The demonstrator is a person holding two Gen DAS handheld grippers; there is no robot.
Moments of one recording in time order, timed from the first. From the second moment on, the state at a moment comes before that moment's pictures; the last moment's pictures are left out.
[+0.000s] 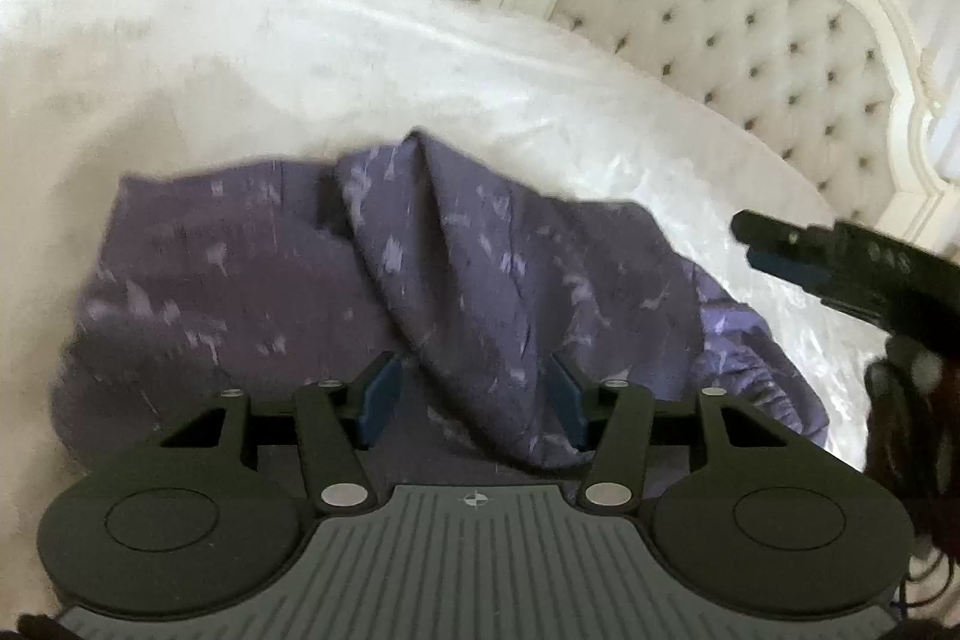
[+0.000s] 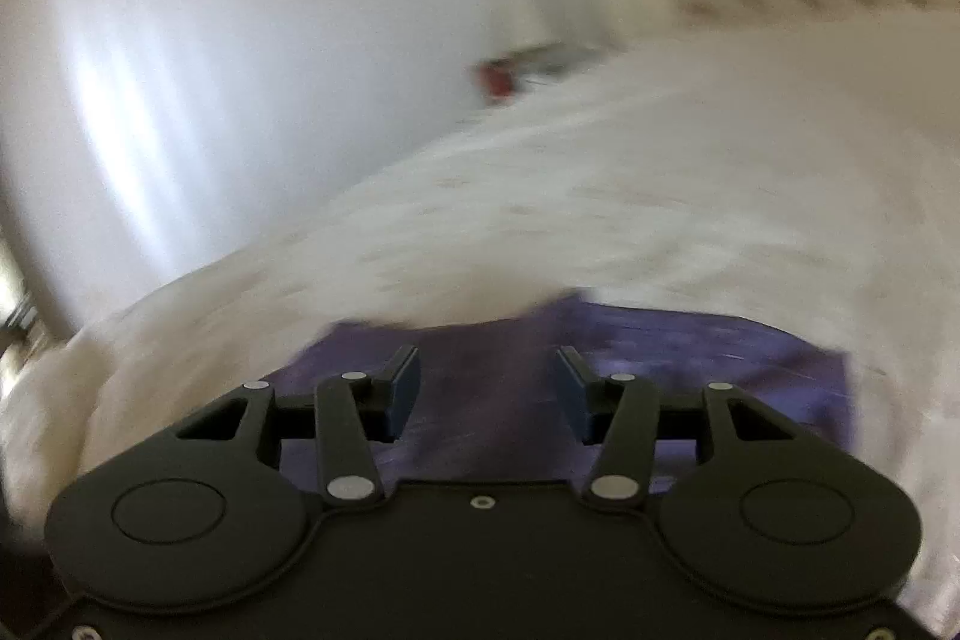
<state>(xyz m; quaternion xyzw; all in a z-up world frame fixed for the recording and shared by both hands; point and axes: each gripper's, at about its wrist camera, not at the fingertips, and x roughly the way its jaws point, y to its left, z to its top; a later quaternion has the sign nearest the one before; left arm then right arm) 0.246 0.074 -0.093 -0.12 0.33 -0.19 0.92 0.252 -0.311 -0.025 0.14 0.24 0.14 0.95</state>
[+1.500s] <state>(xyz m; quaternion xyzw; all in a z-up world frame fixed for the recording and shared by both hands) 0.050 0.169 -0.096 -0.06 0.47 -0.13 0.87 0.019 -0.400 -0.059 0.22 0.49 -0.02 0.84</state>
